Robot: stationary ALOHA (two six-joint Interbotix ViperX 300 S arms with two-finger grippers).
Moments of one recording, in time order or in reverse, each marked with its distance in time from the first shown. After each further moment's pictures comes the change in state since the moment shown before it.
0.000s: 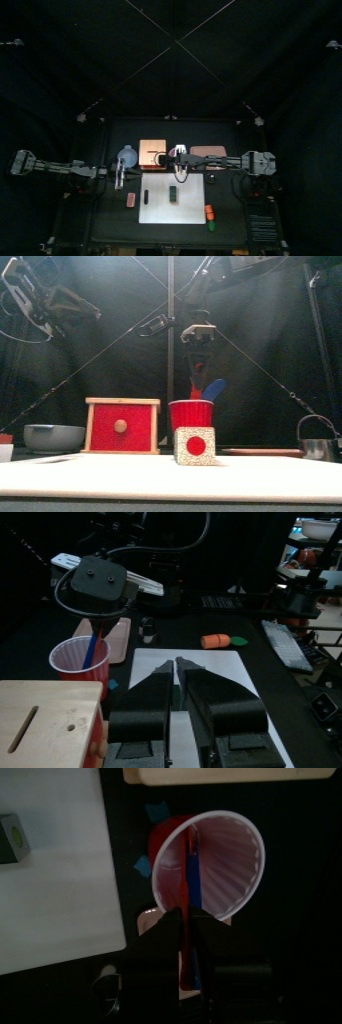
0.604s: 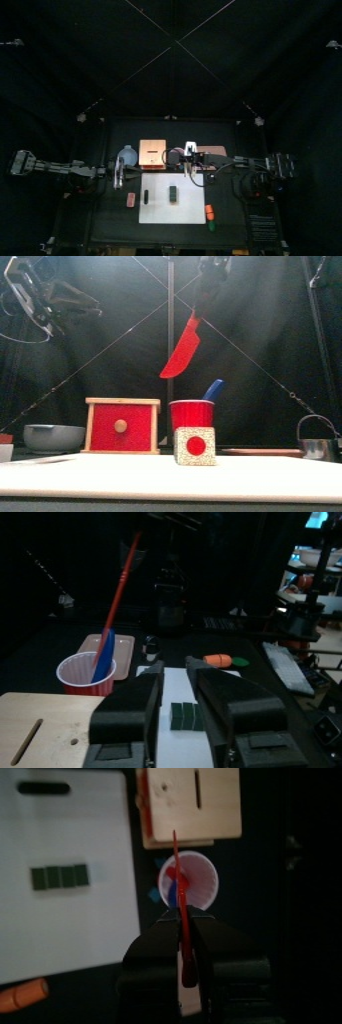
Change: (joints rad) left arm 0.005 0.000 0.018 -0.066 -0.143 0.002; right arm 0.155 -0.396 0.114 -0.009 -0.258 0.129
